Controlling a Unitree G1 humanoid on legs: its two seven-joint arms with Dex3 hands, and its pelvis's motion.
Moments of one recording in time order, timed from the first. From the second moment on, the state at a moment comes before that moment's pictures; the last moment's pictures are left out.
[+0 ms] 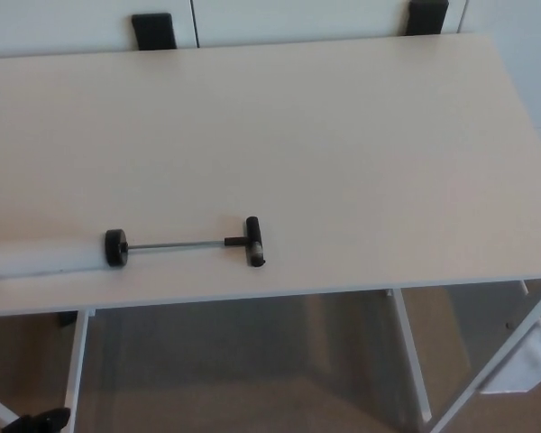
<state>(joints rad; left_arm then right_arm) 0.18 0.38 0.10 0.76 -0.06 -0.25 -0.25 0.31 -0.40 -0.25 0.81 0.09 -0.41 0.28</state>
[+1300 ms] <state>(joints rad) 0.22 0.38 0.08 0.74 -0.04 -0.26 -0.25 0.32 -0.42 -0.23 0.82 0.08 -0.41 0.27</state>
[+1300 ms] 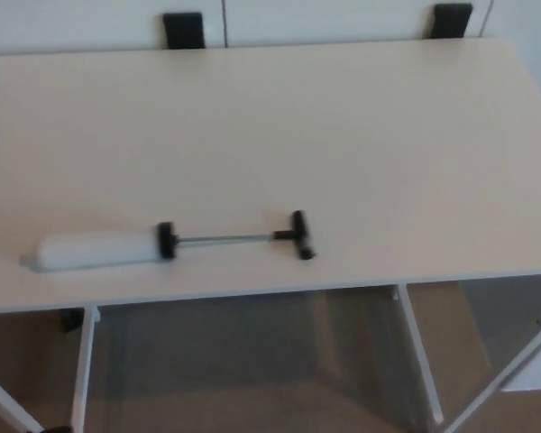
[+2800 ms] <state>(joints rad) 0.19 0.40 0.07 0.74 -0.02 -0.26 -0.24 0.30 -0.41 -0.22 0.82 0.08 -0.41 0.27</state>
